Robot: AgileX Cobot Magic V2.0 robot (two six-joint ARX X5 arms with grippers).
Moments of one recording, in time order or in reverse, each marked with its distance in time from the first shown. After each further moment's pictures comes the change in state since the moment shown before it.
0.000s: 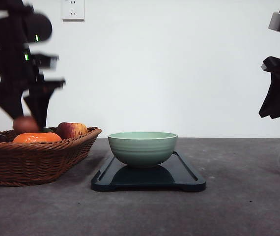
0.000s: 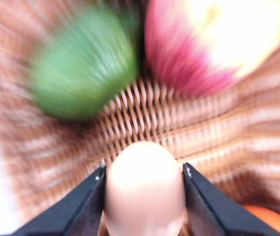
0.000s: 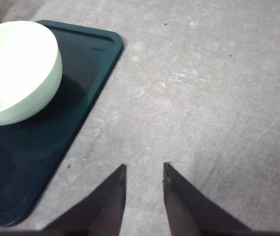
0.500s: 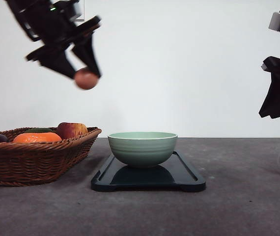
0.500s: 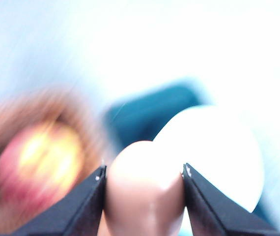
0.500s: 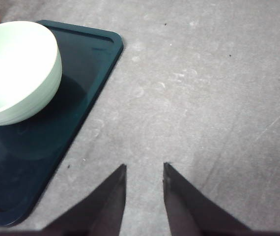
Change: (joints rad) left_arx -0.154 -0.113 0.001 0.314 0.255 -0.137; right_arx 0.000 0.000 0.000 0.001 0.000 0.000
